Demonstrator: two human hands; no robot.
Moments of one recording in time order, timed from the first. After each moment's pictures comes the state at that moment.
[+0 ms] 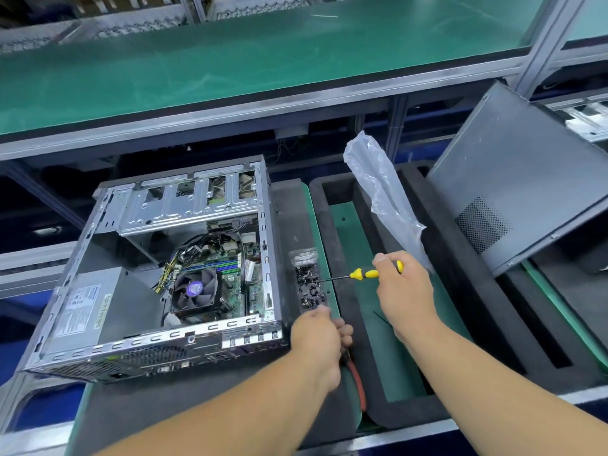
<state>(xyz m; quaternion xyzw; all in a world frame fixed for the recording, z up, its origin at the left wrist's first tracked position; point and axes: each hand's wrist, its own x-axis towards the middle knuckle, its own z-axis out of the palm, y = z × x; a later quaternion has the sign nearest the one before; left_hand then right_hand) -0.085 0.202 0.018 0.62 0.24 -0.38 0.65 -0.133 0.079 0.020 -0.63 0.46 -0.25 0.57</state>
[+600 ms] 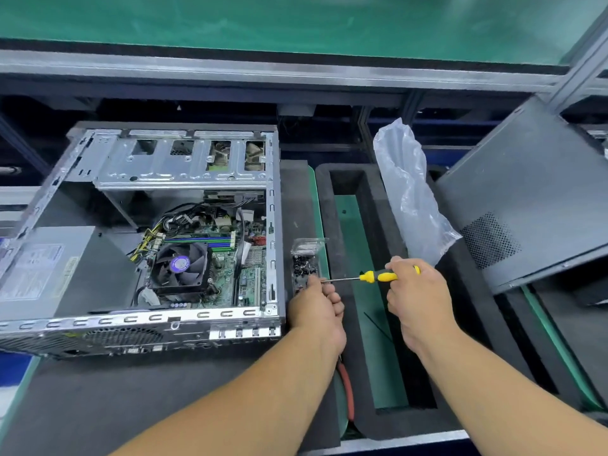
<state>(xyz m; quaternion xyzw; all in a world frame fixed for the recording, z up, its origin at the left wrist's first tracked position) -0.043 0.168 -0.021 0.44 0.35 -0.36 0.75 -0.126 0.063 0.007 -0.57 0.50 -0.23 0.61</state>
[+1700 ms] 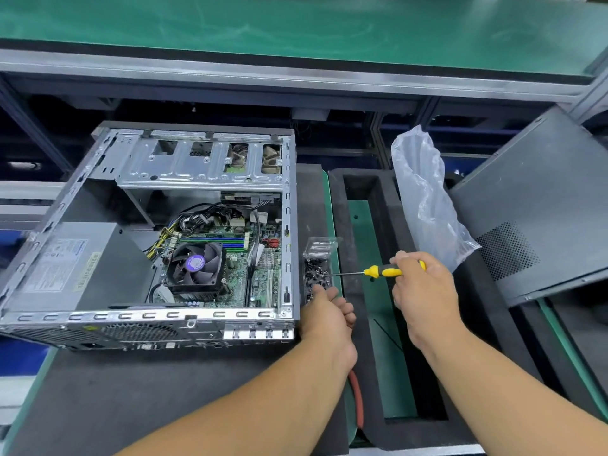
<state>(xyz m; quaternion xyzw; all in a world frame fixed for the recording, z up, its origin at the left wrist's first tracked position) -0.050 0.176 -0.019 0.45 0.34 -0.35 0.75 -0.107 0.065 0.011 -0.60 0.45 -0.24 0.62</state>
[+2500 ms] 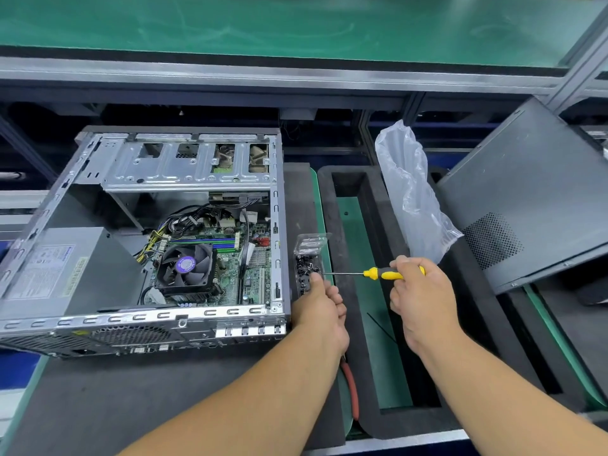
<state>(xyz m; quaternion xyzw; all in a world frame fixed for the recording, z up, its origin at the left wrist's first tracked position) -0.048 0.173 -0.010 0.46 0.35 -0.35 0.74 -0.128 0.071 0.010 -0.54 0.47 -0.27 0.64</state>
